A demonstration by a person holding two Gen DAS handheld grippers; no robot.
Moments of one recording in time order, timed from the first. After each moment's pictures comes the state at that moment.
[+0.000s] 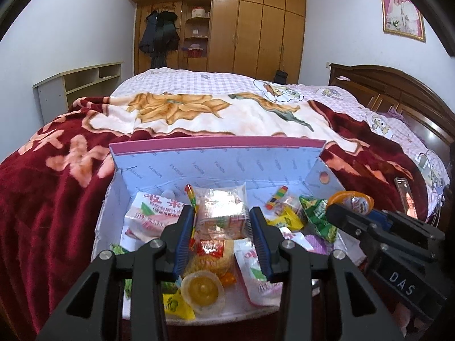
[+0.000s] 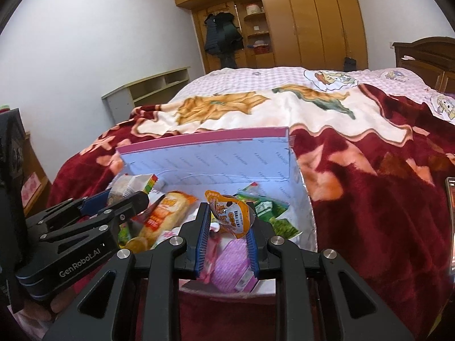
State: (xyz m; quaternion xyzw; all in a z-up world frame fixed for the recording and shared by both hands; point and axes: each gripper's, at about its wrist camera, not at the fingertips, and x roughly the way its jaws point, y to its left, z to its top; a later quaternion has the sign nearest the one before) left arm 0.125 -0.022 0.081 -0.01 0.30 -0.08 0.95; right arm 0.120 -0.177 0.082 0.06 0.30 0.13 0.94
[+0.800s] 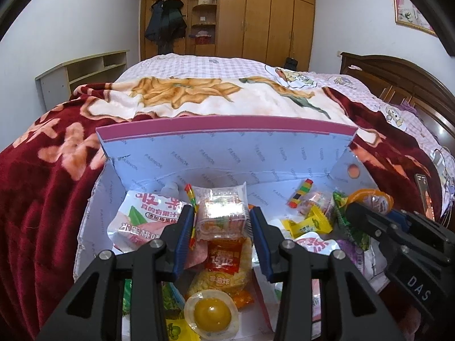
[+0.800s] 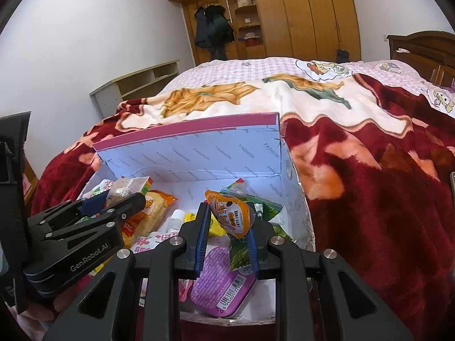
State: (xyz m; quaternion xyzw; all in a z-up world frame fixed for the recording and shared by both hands) left arm 0.160 -0.021 0.056 0.00 0.33 -0.06 0.94; right arm 0.142 -0.179 0.067 0.06 0.32 0.11 0.94
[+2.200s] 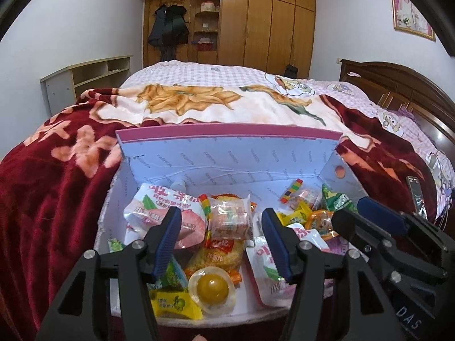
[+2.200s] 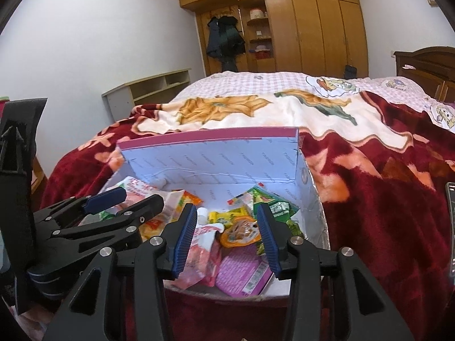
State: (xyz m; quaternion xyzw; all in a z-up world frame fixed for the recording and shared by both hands) left arm 0.127 -0.016 0.073 -0.01 0.32 -0.05 0.95; right arm 0.107 -0.160 0.082 0.04 0.28 0.14 0.95
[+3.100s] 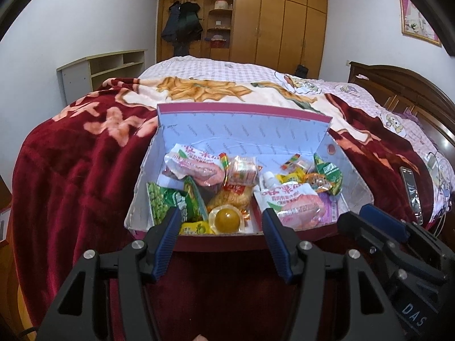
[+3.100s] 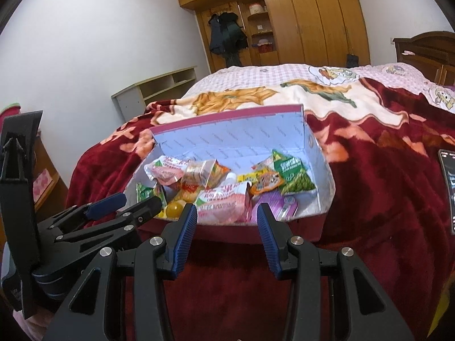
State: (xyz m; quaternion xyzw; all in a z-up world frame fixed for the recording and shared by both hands) left arm 0.058 -0.003 0.072 -0.03 0.33 -0.03 0.94; right arm 0.047 -0.155 0.078 0.07 0.30 0.15 0.94
